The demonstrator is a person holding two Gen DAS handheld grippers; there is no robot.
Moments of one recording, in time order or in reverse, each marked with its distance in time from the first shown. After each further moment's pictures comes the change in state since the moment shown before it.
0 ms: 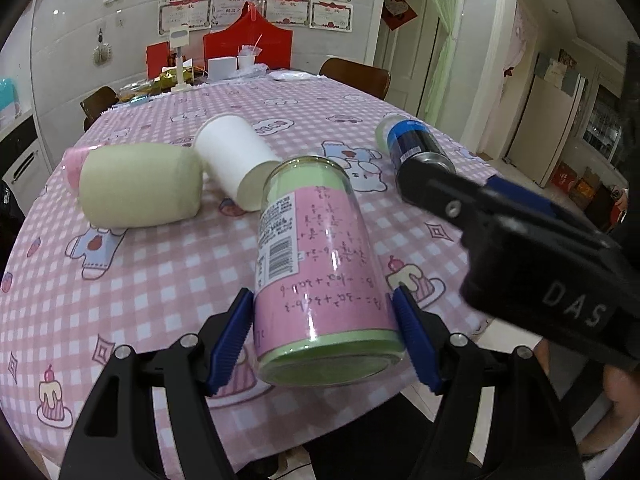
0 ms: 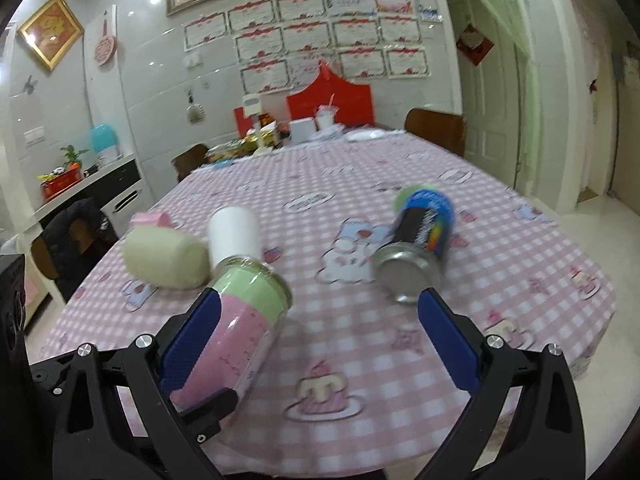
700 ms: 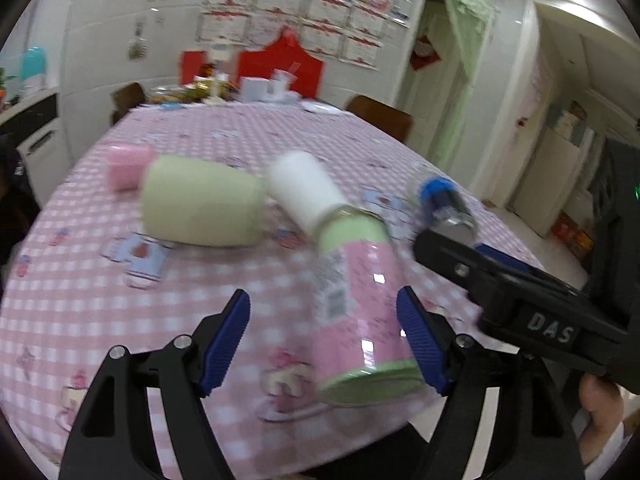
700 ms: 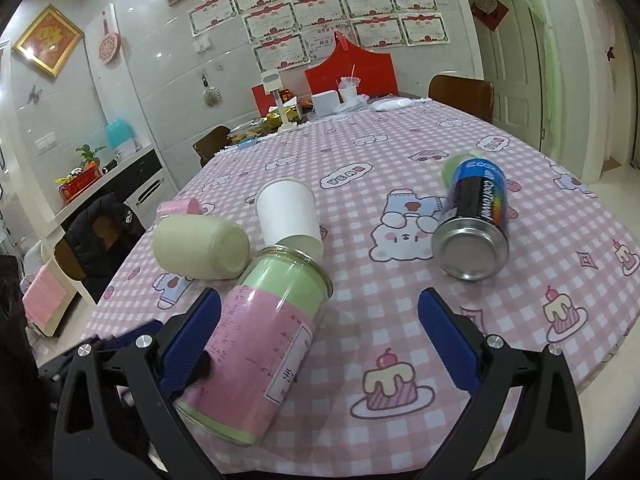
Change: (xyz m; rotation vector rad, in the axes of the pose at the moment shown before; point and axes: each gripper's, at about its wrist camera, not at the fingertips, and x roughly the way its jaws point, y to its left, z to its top) left arm -0.033 0.056 0.002 -0.132 -0.126 0.030; right arm 0.019 0.022 0.005 0.060 0.086 0.084
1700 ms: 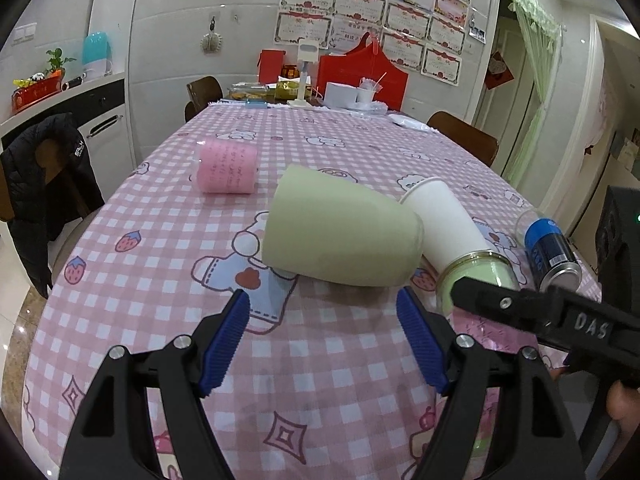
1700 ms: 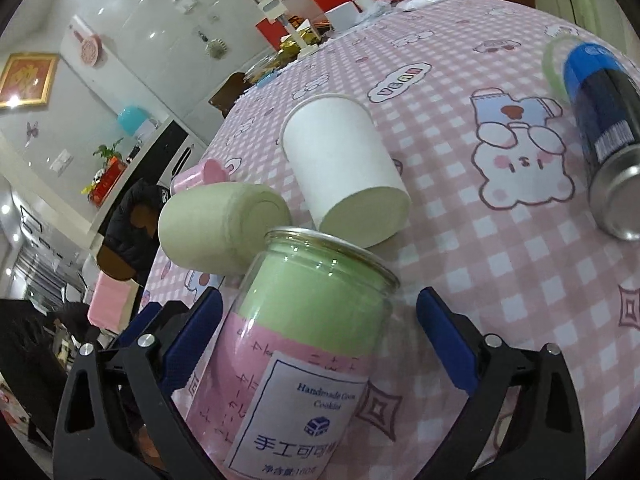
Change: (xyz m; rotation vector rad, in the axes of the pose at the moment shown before) left arm 0.027 0.076 0.021 -0.100 -0.020 0.203; right arm 0.085 0.009 0.013 0.184 0.288 0.219
